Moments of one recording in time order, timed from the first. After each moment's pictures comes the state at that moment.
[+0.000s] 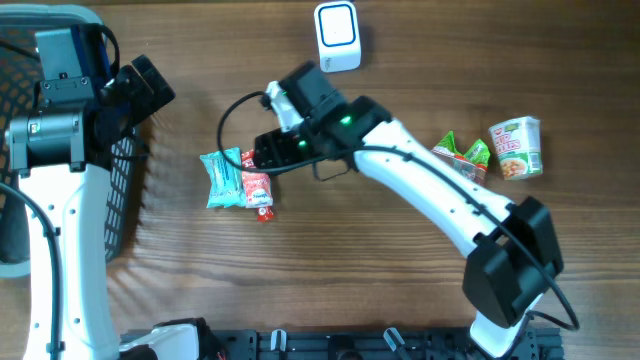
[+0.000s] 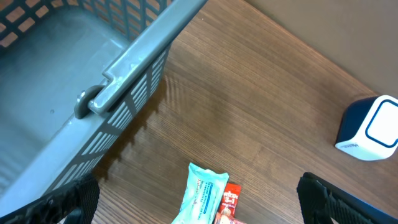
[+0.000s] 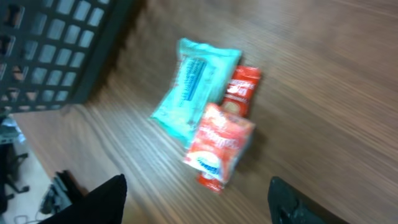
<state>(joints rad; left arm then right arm) 0.09 1.41 1.59 -1.08 -0.14 -0.47 0.74 1.91 1.62 -0.71 -0.36 0.33</state>
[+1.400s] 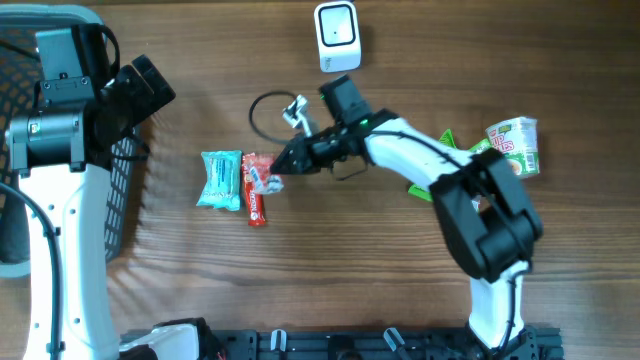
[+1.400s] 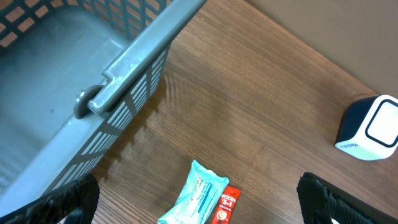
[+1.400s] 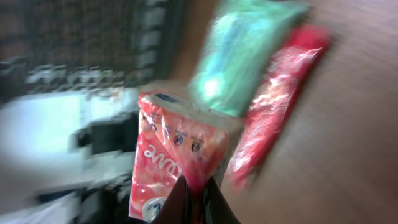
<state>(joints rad) 0.09 1.41 1.59 -1.08 -0.14 -0.47 0.53 2.08 1.37 -0.33 -1.09 0.36</state>
